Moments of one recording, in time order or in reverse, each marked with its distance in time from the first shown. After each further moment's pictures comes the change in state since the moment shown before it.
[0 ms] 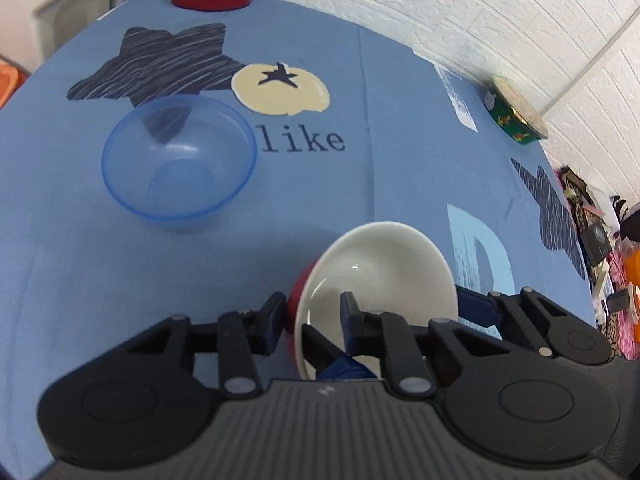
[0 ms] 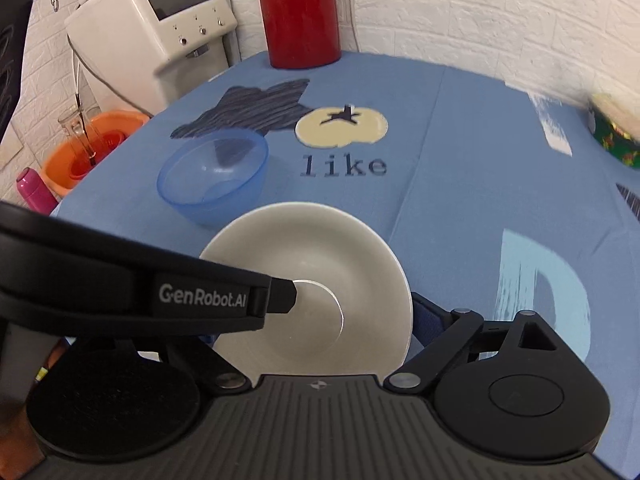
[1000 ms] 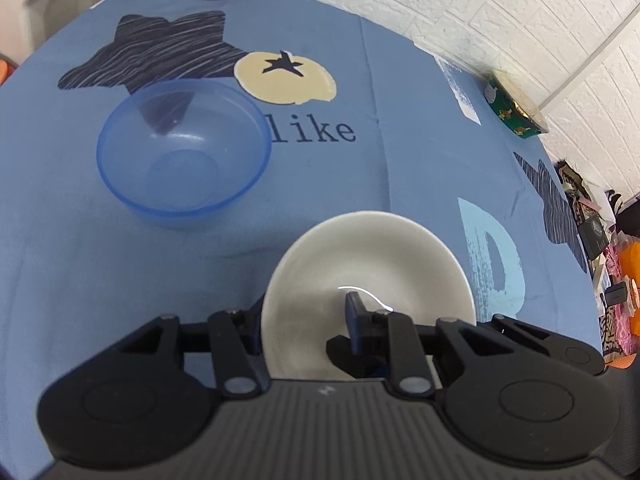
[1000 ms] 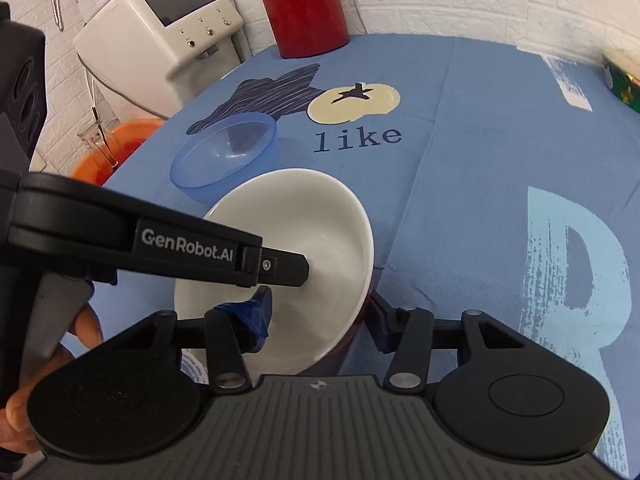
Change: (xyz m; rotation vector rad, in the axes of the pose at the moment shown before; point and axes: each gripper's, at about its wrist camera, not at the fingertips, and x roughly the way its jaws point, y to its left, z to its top) left arm 0.014 0.017 0.002 0.016 0.014 -0.029; right arm 0.009 -0.011 -0.012 0.079 0.003 0.109
